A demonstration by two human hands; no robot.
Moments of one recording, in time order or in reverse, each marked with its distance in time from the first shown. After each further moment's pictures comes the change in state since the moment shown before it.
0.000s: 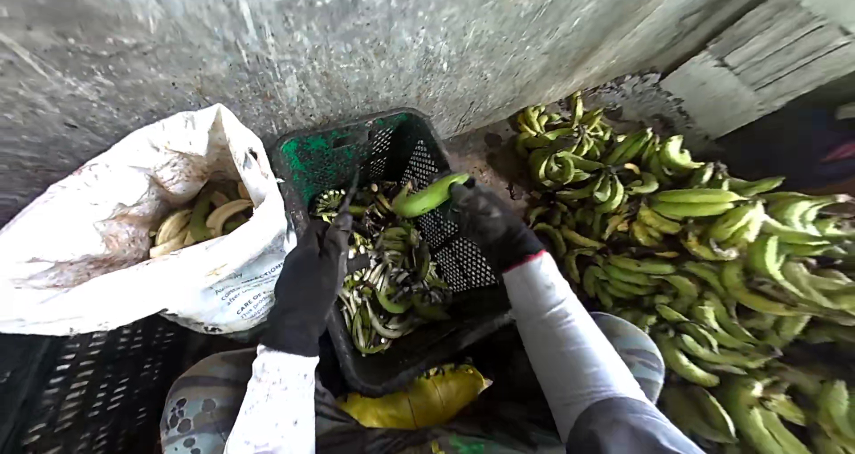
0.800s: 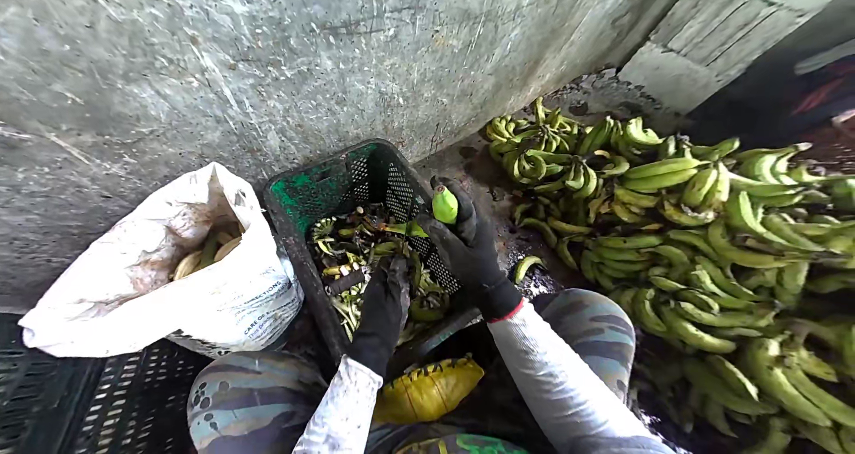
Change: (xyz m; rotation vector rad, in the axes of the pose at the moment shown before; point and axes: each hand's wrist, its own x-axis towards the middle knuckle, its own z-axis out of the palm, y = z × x) left_hand -0.065 0.023 0.104 -0.469 -0.190 0.275; right_hand -0.093 -0.024 0.040 -0.398 0.356 -0.661
